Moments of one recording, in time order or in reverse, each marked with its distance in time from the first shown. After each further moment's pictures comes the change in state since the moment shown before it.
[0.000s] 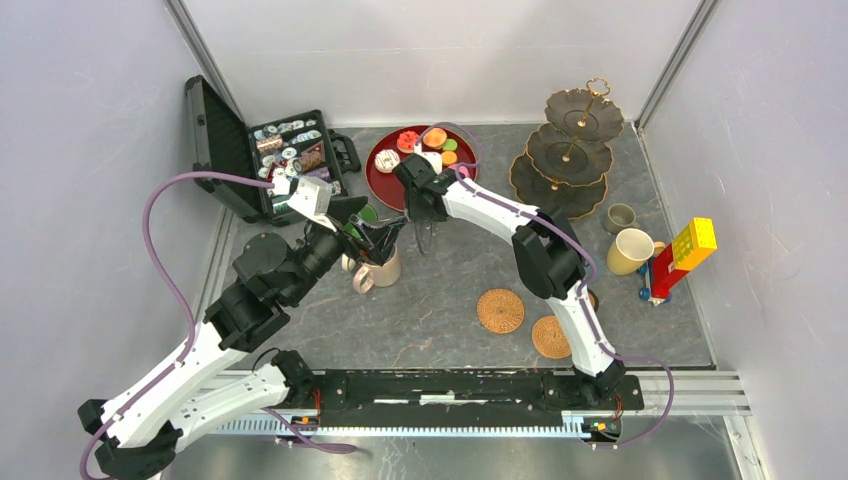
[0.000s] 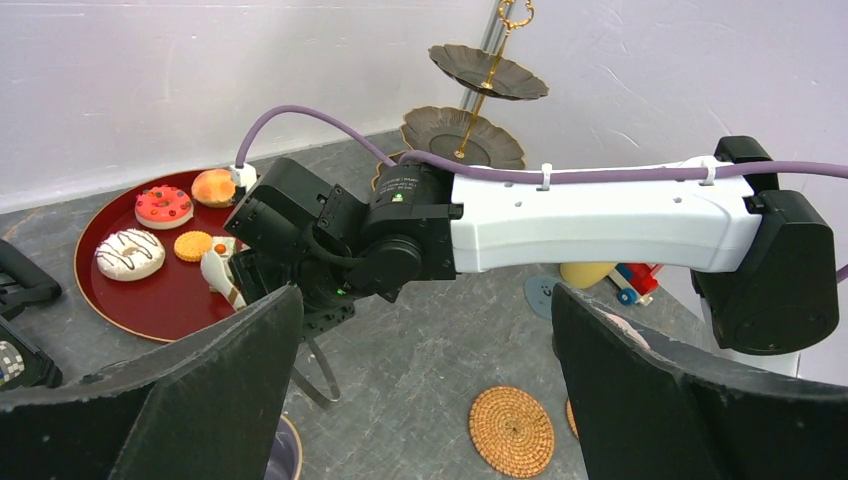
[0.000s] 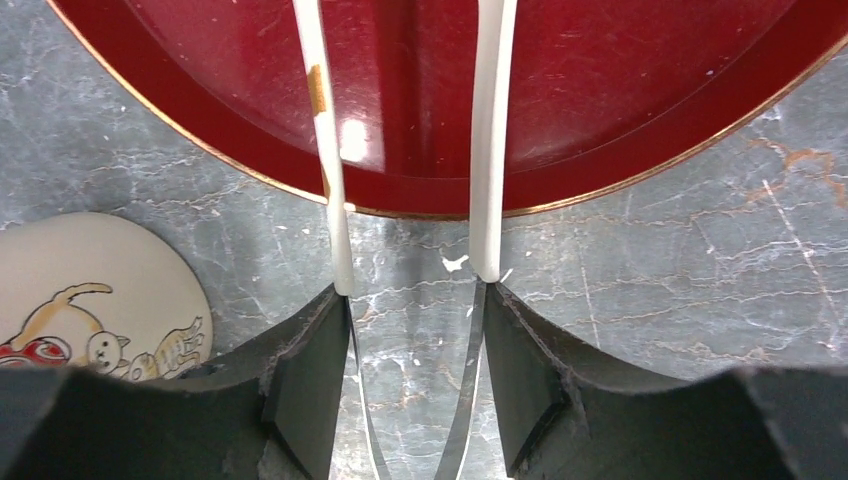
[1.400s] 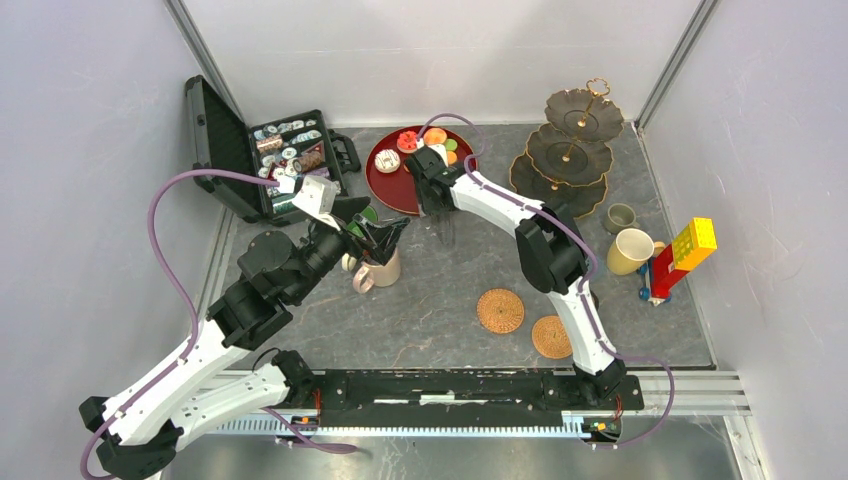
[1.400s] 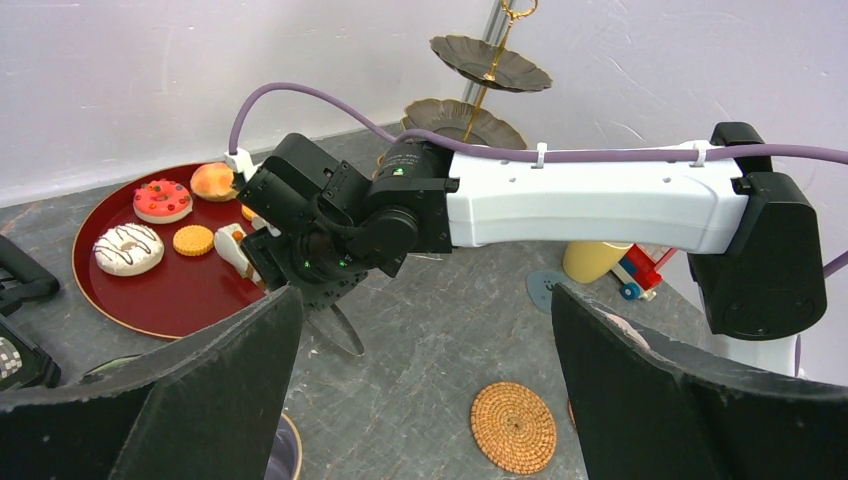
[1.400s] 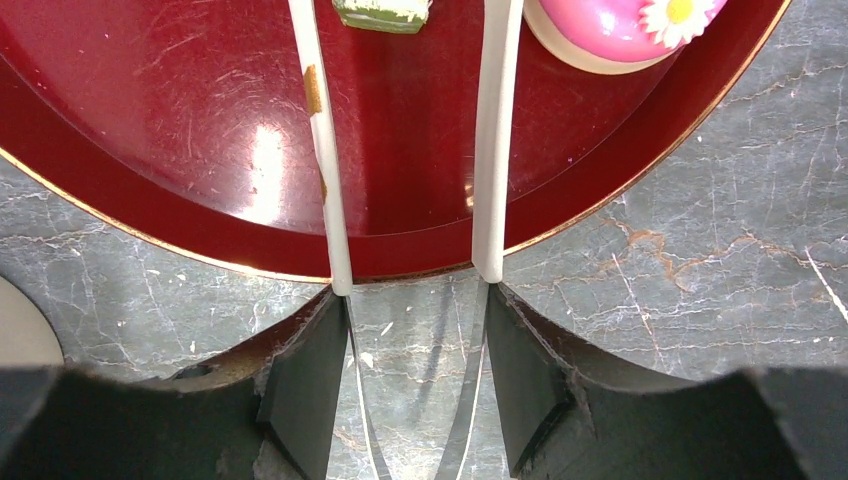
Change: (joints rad) left arm -0.002 0.016 0.000 0.000 0.000 0.000; right arm -0.059 0.018 0.019 -0.015 0.056 -0.233
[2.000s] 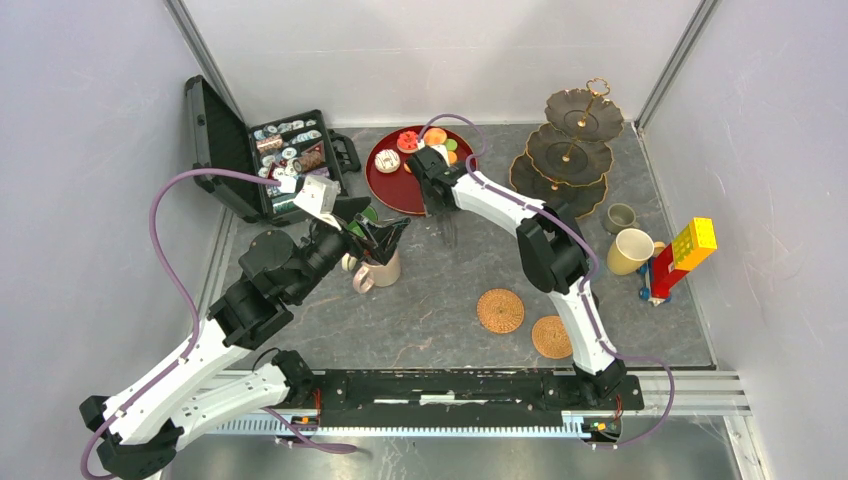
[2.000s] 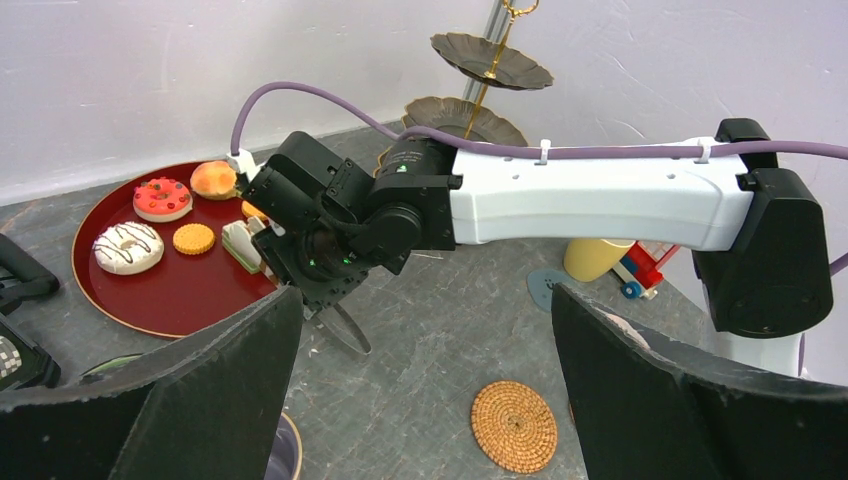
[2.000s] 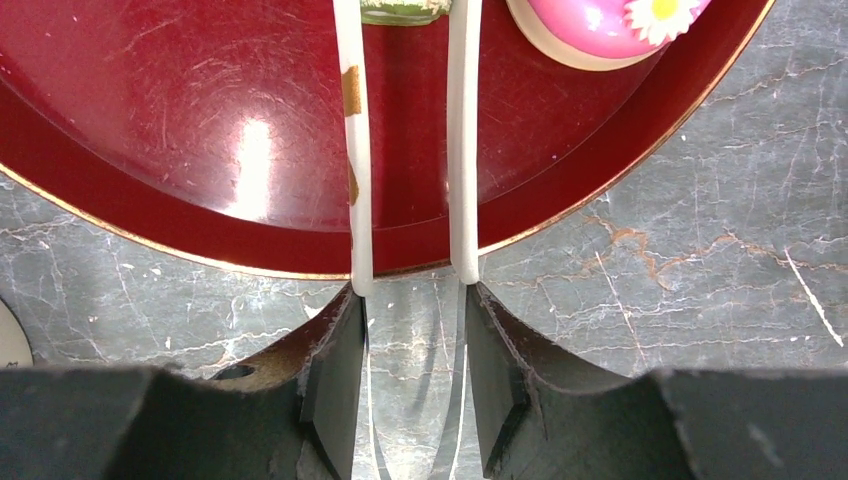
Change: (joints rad) left arm 0.000 0.005 0.000 0.000 0.000 0.000; right arm -0.008 0.002 -0.003 -0.014 0.001 -0.024
